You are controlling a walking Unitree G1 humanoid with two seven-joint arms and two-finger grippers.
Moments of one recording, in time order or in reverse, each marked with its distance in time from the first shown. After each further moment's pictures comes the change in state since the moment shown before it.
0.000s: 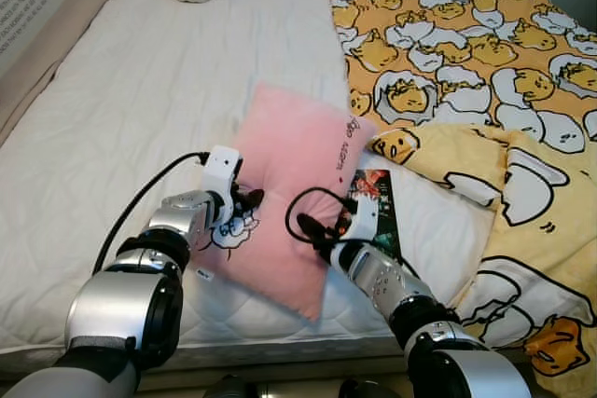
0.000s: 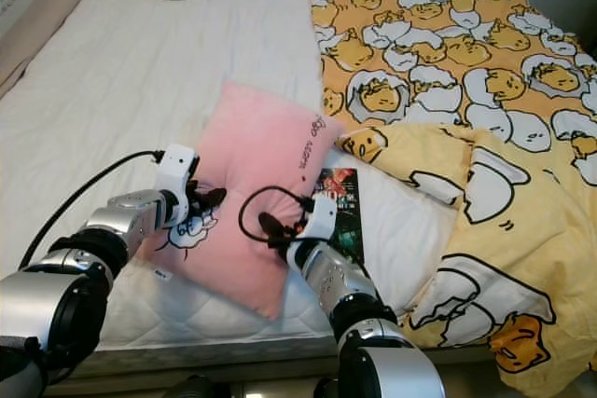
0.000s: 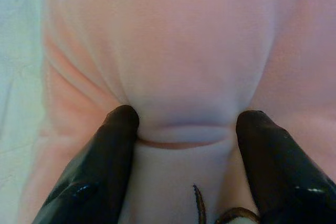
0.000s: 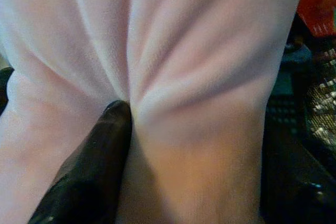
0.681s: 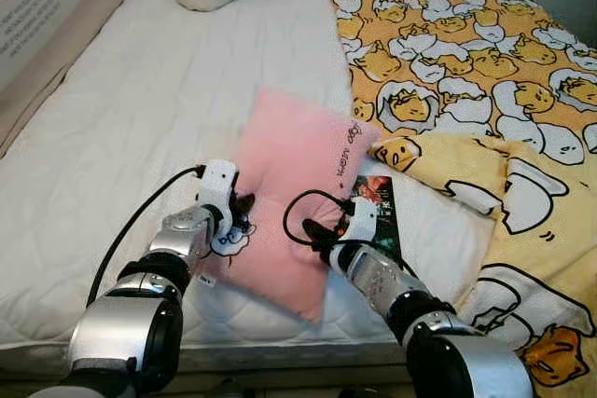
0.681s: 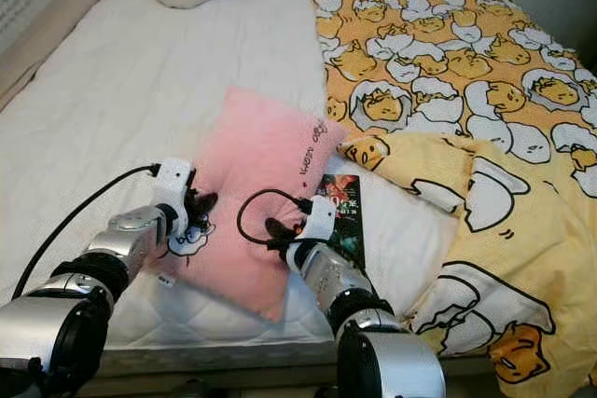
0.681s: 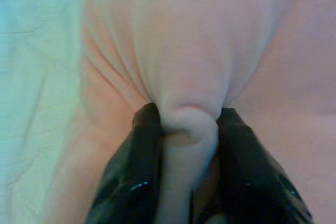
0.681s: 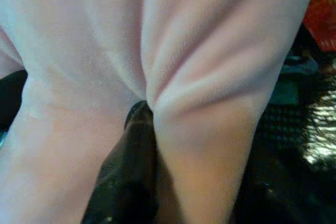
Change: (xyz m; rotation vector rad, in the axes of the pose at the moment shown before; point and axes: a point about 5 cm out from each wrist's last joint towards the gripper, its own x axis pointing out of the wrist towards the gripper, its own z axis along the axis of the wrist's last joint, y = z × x) left arm -0.001 0.000 -0.019 -0.006 -0.080 0.067; right arm 0.004 0.000 0.003 -0.052 -0.002 -0.044
